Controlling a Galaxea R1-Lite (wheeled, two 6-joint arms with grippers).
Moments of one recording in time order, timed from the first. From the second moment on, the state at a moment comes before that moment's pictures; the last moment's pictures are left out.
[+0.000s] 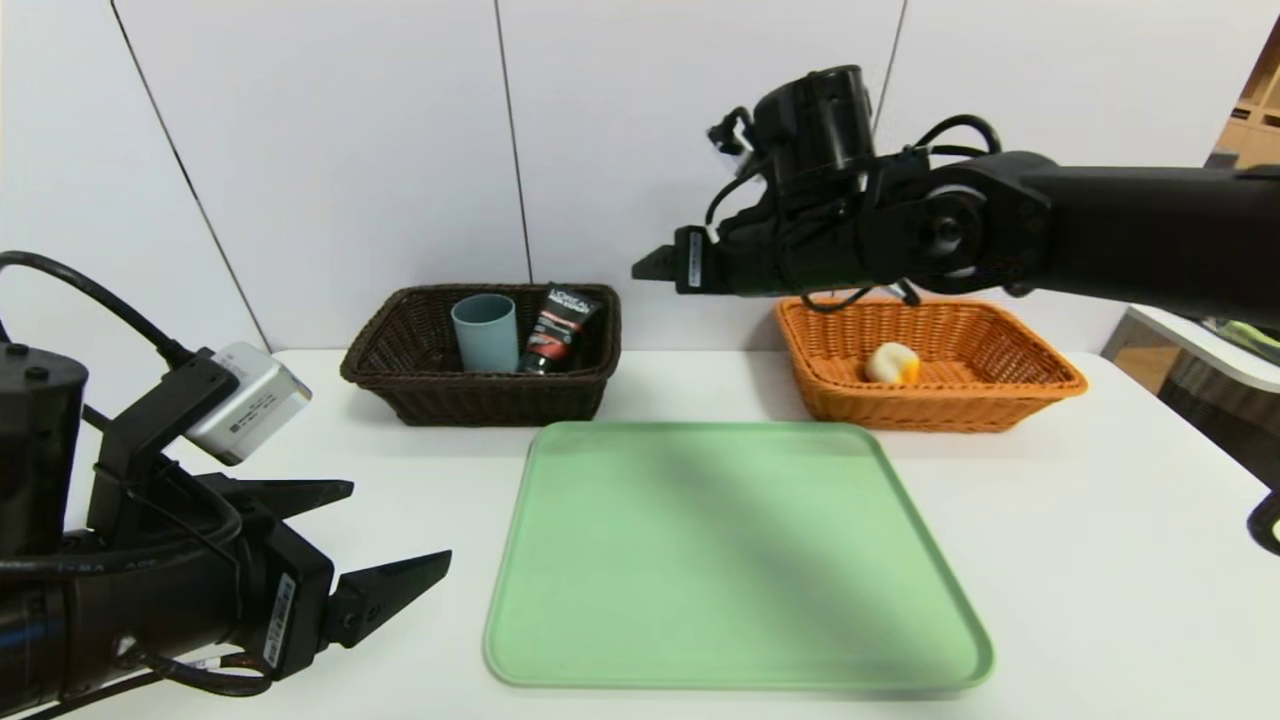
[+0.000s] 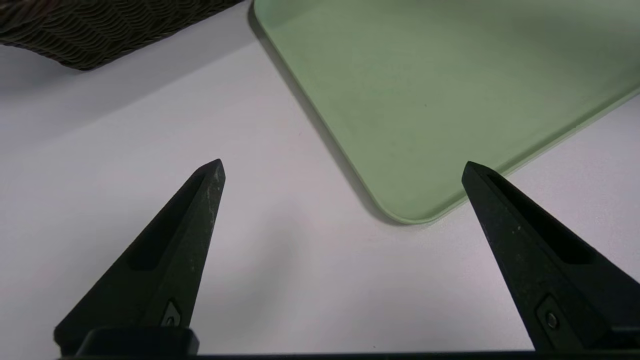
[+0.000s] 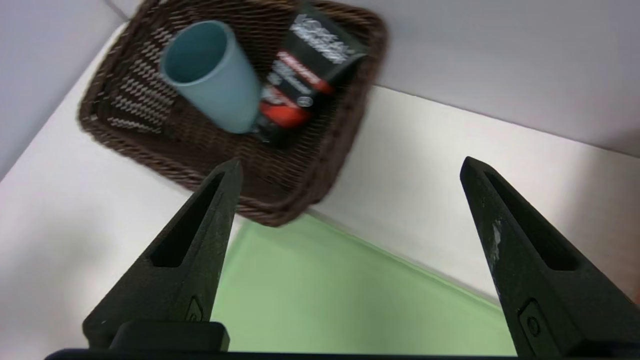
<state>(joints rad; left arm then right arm) -0.54 1.16 -0.66 -0.02 0.01 -0.02 0.57 2.10 -1.95 0.25 0.02 0.25</state>
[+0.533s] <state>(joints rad) -0.51 1.08 -0.66 -0.02 0.02 -0.02 0.38 1.81 -1.72 0.35 -0.01 0.28</state>
